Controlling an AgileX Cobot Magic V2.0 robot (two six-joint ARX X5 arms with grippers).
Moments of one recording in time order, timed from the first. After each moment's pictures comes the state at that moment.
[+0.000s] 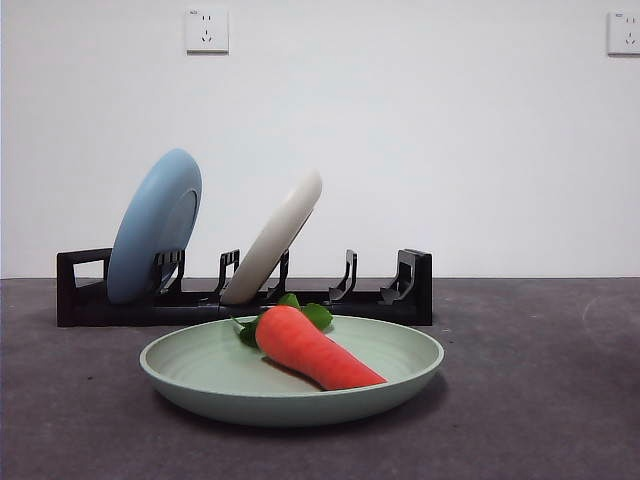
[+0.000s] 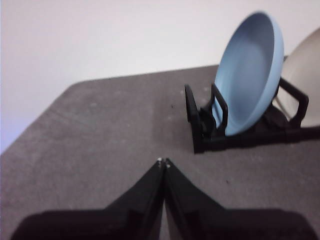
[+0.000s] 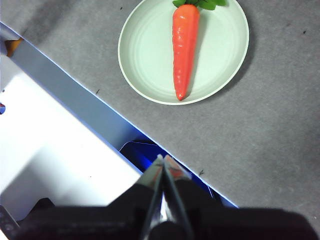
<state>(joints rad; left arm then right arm) -0.06 0.08 0.10 -0.14 -0.15 0.09 0.80 0.88 1.05 -1.09 -0.13 0.19</state>
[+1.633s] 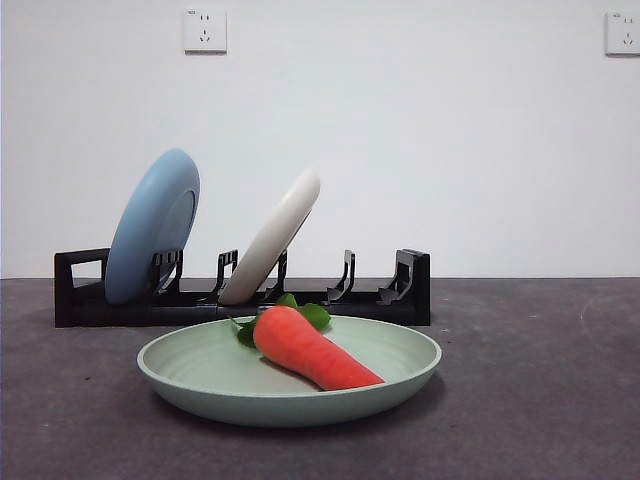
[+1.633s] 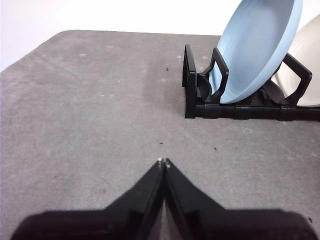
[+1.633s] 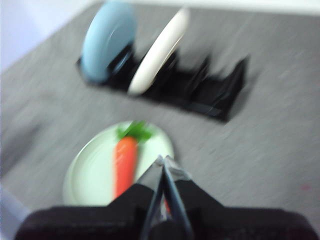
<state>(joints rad) -0.06 0.03 0.04 -0.25 -0.15 -0.08 0.35 0.60 0.87 -0.68 -0.20 0.04</state>
